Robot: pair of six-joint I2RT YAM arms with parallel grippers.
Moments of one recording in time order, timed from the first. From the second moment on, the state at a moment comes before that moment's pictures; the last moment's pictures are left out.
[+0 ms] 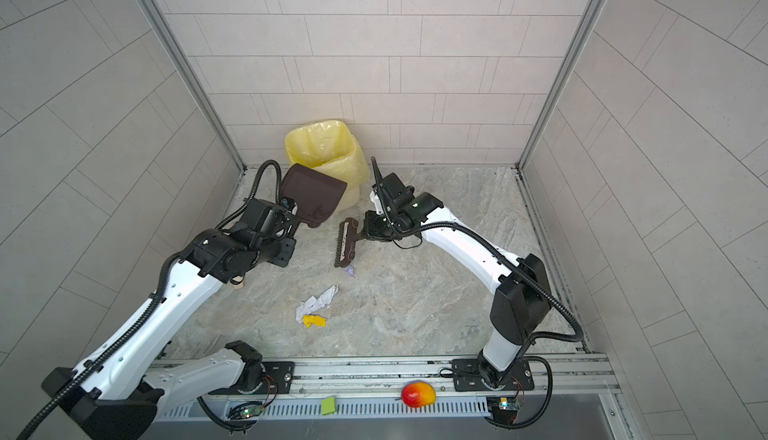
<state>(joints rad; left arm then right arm) -0.49 1.09 1.21 -1.10 -0.28 -0.07 0.65 1.66 1.53 -0.79 -0.31 0.67</state>
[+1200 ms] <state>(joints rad) -0.56 1.13 1.13 -1.10 -0.20 -0.10 0.58 1.32 1.33 -1.15 -0.37 0.50</state>
